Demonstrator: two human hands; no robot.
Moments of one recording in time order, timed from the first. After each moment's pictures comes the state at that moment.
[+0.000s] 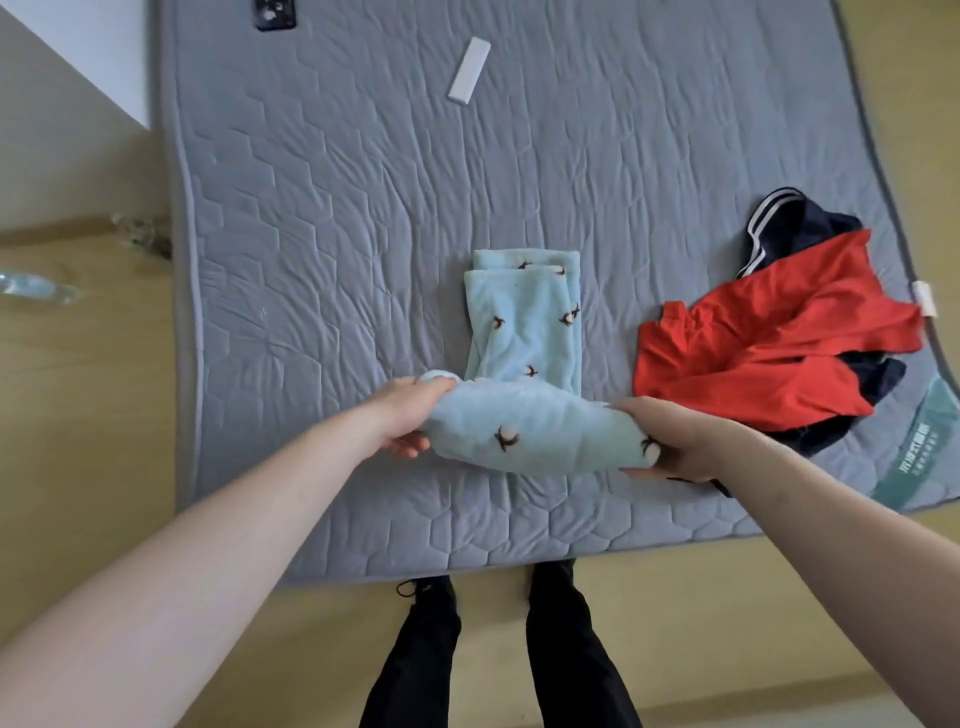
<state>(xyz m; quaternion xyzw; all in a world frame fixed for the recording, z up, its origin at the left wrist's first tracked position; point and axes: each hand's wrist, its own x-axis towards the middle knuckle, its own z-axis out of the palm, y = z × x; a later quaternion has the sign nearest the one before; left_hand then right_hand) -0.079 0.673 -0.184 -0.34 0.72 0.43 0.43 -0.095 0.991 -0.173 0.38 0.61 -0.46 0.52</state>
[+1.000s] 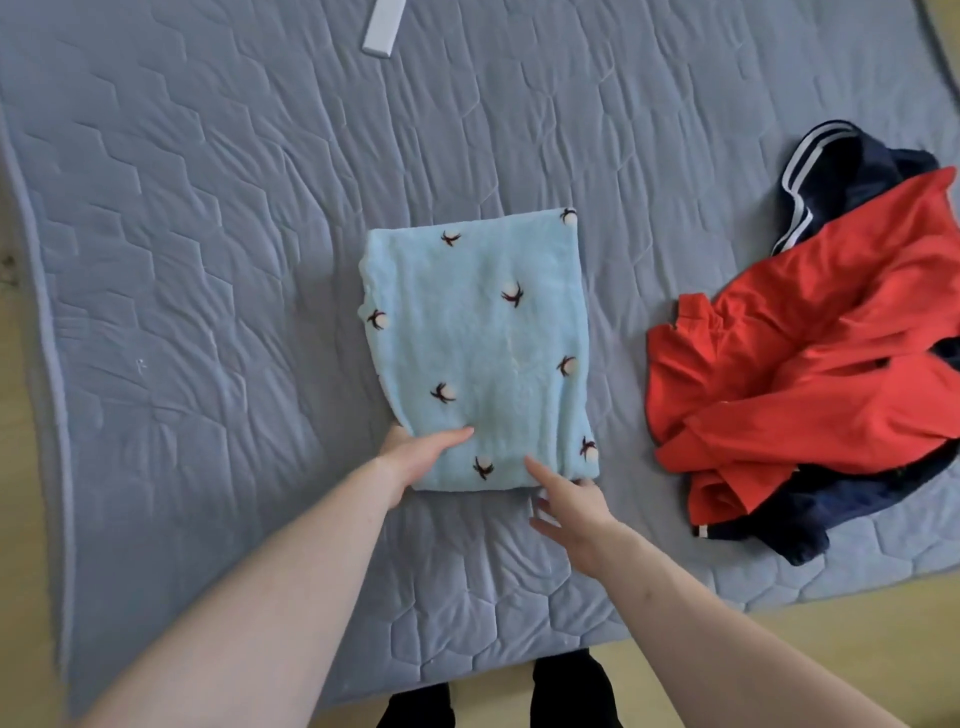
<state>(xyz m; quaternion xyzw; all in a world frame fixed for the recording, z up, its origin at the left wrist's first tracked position) -0.124 0.729 -0.397 -0.42 0.65 0.51 0.38 -0.072 0.938 -0.379 0.53 0.49 -0.59 0.36</state>
